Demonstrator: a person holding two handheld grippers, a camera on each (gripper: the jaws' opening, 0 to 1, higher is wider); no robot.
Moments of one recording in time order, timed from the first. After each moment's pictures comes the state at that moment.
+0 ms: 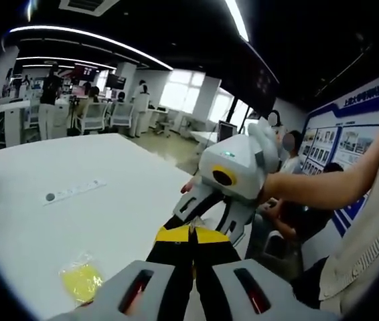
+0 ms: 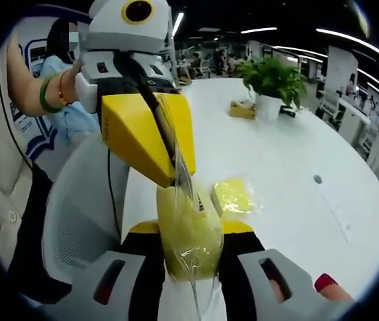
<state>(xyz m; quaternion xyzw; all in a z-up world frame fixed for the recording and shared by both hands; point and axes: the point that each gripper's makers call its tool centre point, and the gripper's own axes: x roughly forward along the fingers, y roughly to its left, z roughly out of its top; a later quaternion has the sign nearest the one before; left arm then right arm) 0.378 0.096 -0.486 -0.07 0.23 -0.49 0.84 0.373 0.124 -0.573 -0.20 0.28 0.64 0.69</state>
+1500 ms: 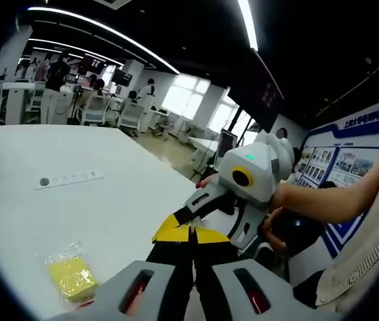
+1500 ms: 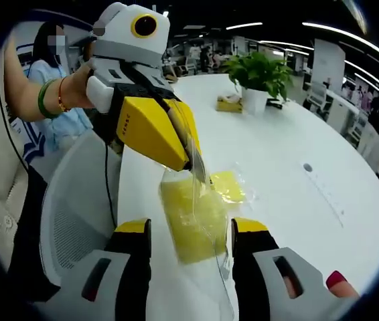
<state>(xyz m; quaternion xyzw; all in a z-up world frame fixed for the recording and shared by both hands) 0.386 0.102 -0.497 -0.14 0.23 -0.49 0.83 0.376 0.108 -0.575 -0.20 0.29 0.60 0.72</state>
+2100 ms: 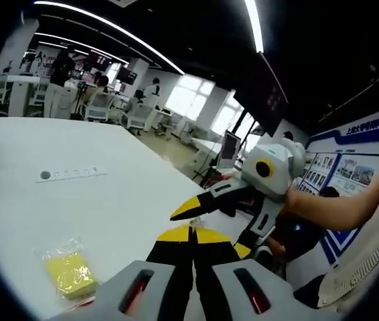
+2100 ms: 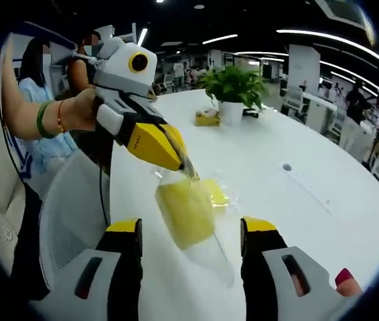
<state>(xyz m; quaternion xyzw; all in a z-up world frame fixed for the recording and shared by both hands) 0.392 0.103 -0.505 -0.15 0.24 -0.48 0.83 0.381 0.083 -0.554 -0.13 0.25 0.55 0.79</state>
